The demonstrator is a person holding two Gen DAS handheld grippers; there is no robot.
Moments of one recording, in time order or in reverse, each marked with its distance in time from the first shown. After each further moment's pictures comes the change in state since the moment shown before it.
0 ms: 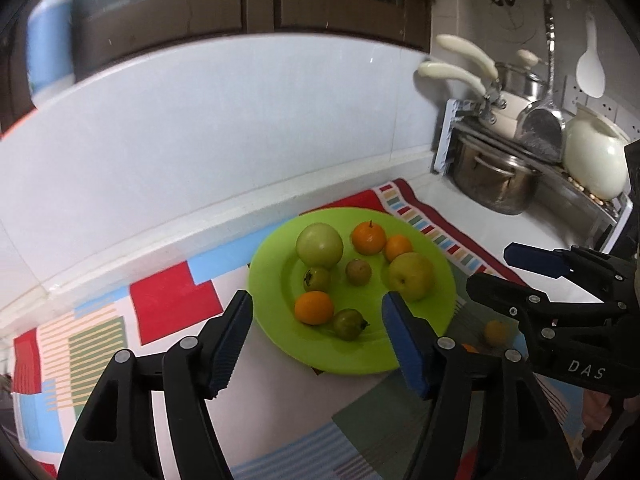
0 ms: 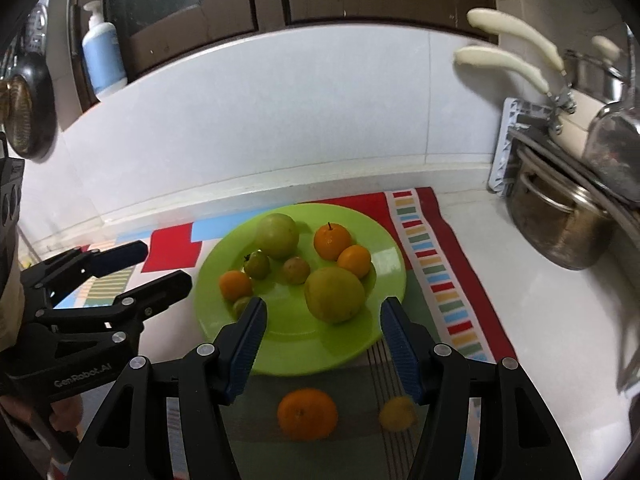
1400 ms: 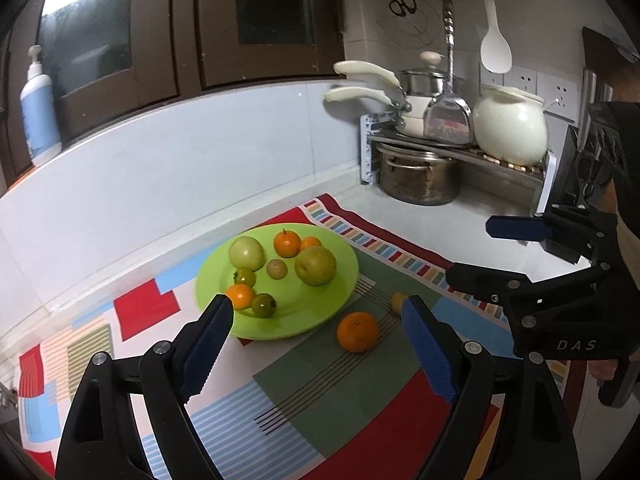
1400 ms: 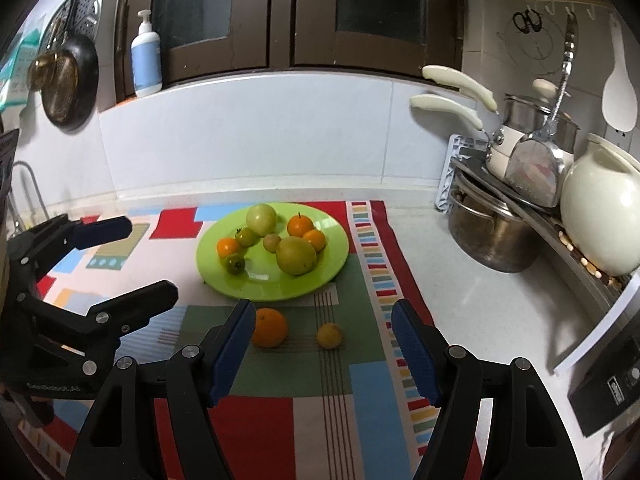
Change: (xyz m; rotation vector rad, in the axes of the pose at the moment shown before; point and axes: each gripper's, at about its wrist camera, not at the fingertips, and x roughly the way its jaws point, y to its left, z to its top) left arm -0.062 -0.075 -0.041 0.150 -0.114 -0.077; right arm -0.099 -0.019 -0.048 -0.118 -0.087 -0.071
